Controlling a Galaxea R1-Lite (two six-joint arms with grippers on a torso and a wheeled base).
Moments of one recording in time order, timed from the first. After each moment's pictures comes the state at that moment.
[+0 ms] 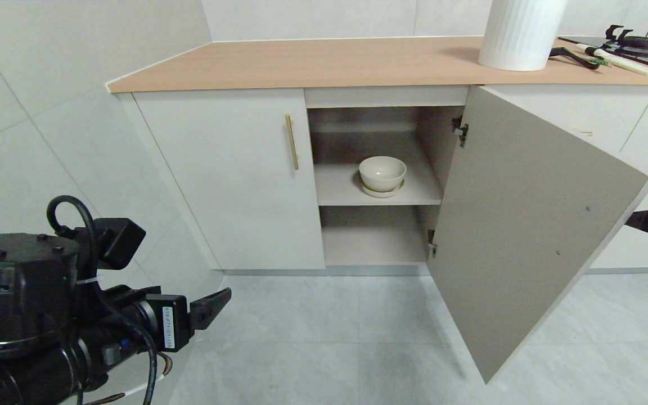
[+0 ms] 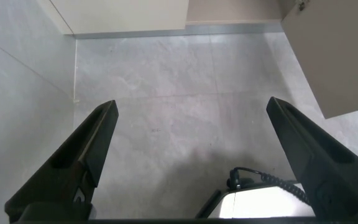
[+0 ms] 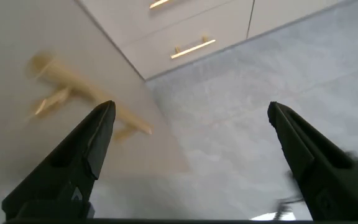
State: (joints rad) left arm -0.50 1.31 -0.52 -0.30 0.31 -0.26; right arm -0.20 1.43 -0.74 -0.30 -0.01 0.28
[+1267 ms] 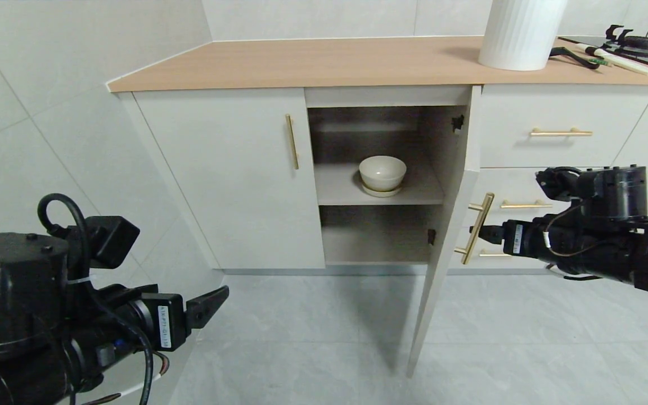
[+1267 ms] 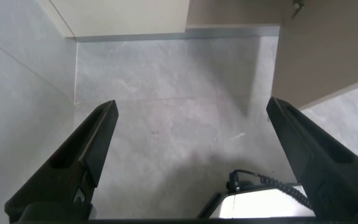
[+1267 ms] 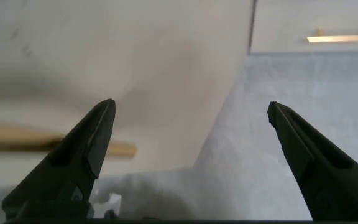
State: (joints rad) left arm -0.50 1.29 -0.52 -0.30 0.32 -0.25; right arm 0.26 1.74 -0.84 -0.51 0.01 0.24
